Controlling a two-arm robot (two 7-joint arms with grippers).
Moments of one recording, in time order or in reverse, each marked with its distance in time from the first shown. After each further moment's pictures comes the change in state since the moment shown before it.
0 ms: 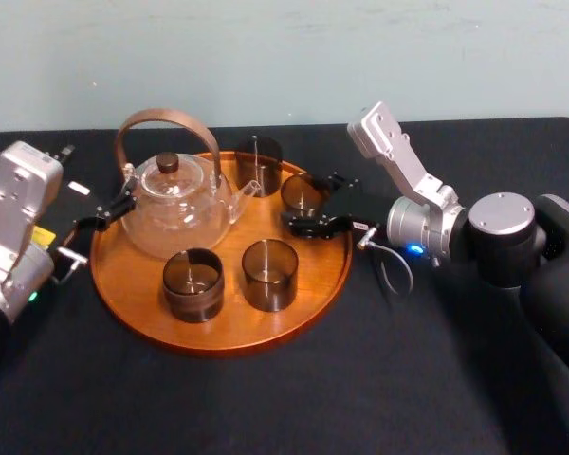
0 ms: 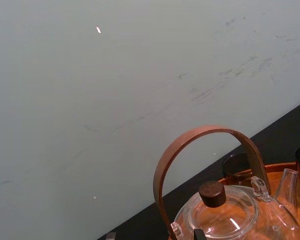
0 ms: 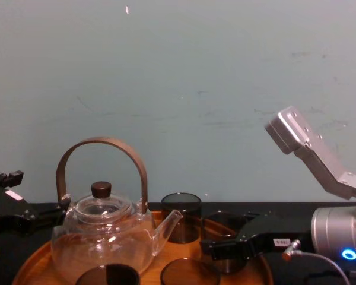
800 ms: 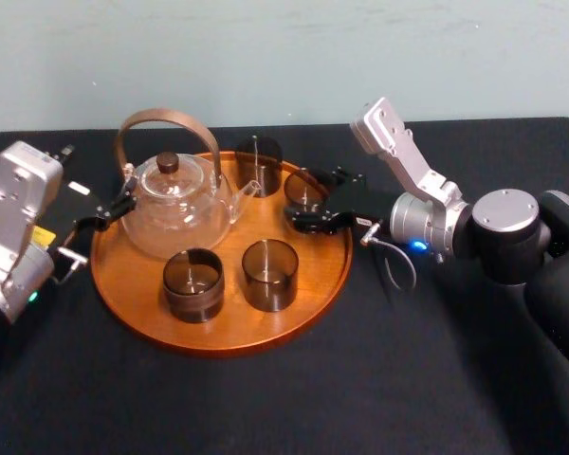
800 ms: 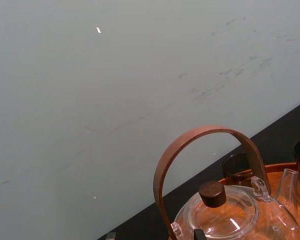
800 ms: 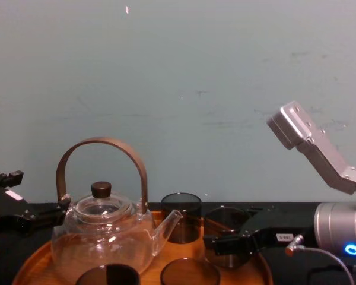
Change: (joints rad) left arm 0.000 0.000 0.000 0.000 0.000 0.000 0.000; right arm -0.004 0.014 -0.001 -0.030 -0.004 0.010 -0.017
